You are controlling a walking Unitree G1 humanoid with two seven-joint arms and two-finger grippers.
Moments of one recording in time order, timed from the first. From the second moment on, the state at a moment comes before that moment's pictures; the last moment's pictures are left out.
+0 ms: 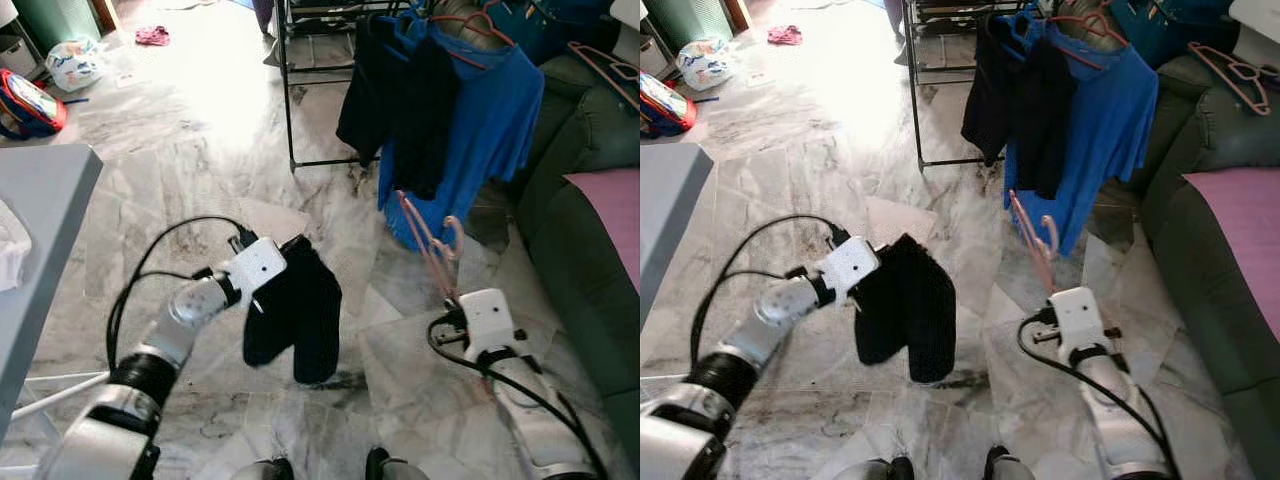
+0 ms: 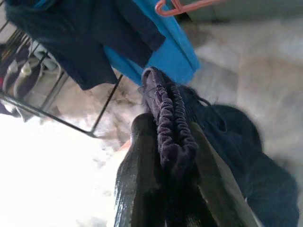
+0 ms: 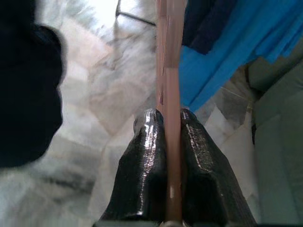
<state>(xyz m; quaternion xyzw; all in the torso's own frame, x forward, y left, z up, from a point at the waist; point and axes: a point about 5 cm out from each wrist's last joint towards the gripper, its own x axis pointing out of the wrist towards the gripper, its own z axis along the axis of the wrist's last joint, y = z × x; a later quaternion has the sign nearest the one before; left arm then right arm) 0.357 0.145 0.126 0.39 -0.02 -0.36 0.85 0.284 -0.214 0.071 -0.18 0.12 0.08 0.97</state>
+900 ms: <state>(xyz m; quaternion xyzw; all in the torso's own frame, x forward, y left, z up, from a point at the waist) 0.365 0.146 0.135 0.49 -0.08 -0.33 0.80 0.249 -0.235 0.114 -0.22 0.14 0.34 0.91</state>
